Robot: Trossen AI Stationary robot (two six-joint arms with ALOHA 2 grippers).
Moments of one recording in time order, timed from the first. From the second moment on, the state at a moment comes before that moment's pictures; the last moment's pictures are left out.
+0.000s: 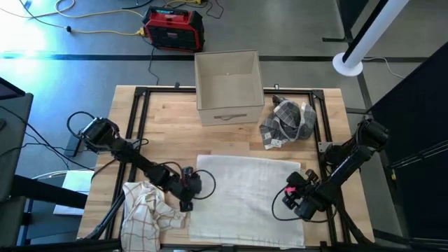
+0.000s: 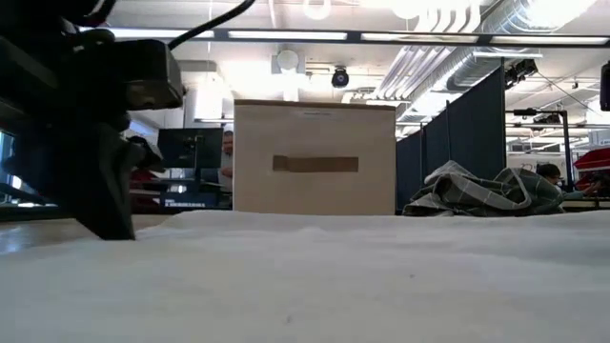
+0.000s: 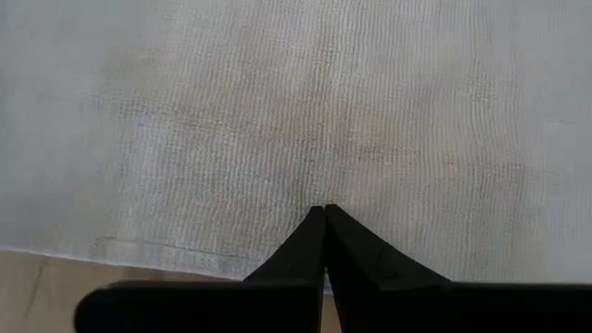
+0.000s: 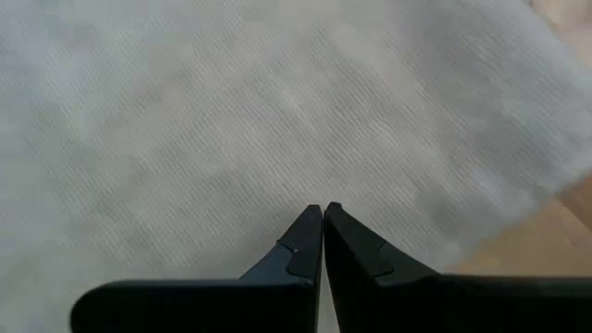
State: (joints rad) left arm -0.56 1.67 0.75 -0.17 -0.23 -0.60; right arm 0.91 1.57 0.75 -0.81 0.40 1.68
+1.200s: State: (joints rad) left arm -0.16 1.42 0.75 -0.32 -0.08 -0.16; right arm 0.06 1.28 0.62 -0.89 -0.08 0.54
